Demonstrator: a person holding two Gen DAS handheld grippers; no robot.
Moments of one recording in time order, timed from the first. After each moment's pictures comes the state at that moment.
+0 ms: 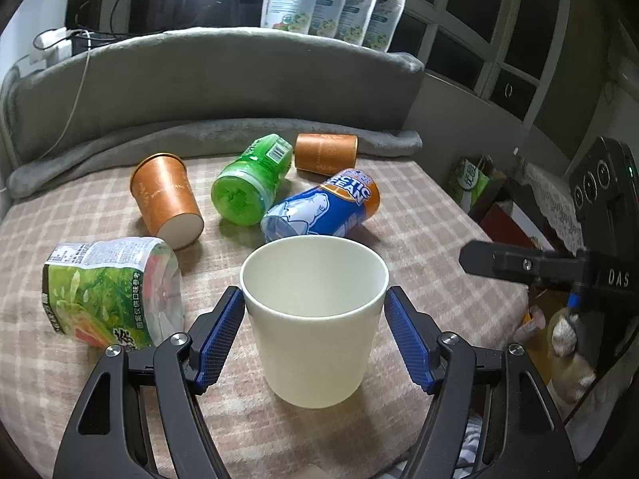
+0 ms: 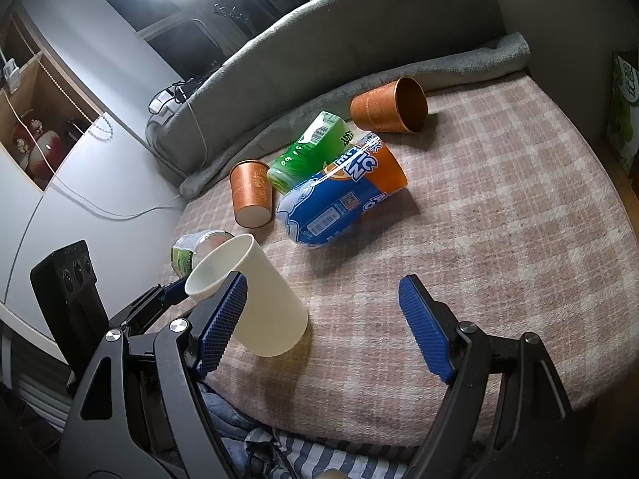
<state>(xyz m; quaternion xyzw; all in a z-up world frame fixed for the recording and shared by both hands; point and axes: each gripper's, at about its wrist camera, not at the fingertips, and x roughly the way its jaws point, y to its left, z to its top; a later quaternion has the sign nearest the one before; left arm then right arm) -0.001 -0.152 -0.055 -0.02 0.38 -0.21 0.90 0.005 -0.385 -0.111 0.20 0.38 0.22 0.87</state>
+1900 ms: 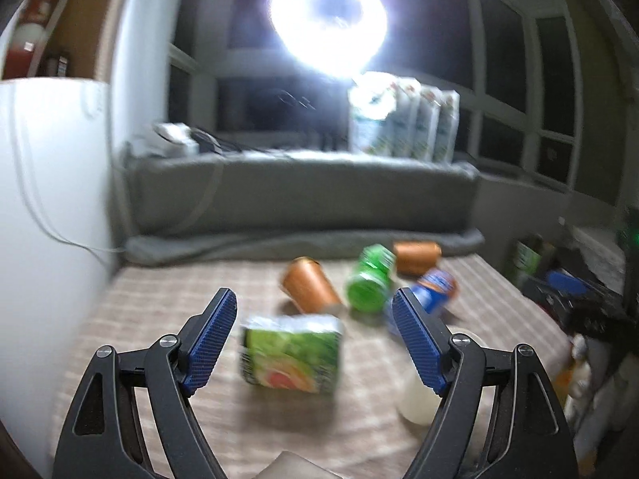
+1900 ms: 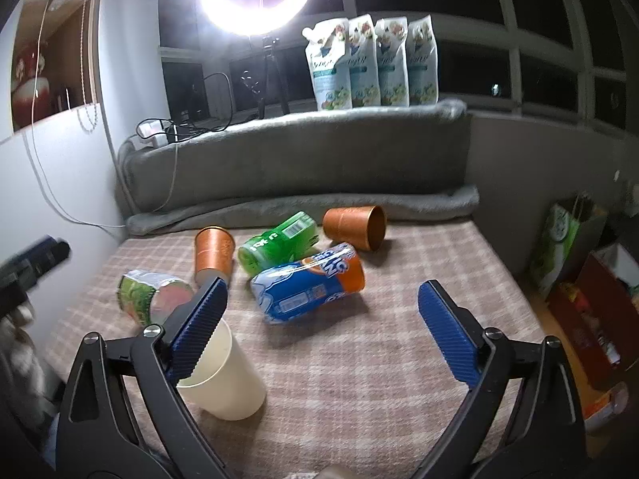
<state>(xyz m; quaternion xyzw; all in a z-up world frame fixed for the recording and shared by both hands) -0.064 -0.052 0.007 -0.02 0.20 -0.07 0.98 -0.054 -0.334 -0.069 0.03 0.19 0.07 0.98</state>
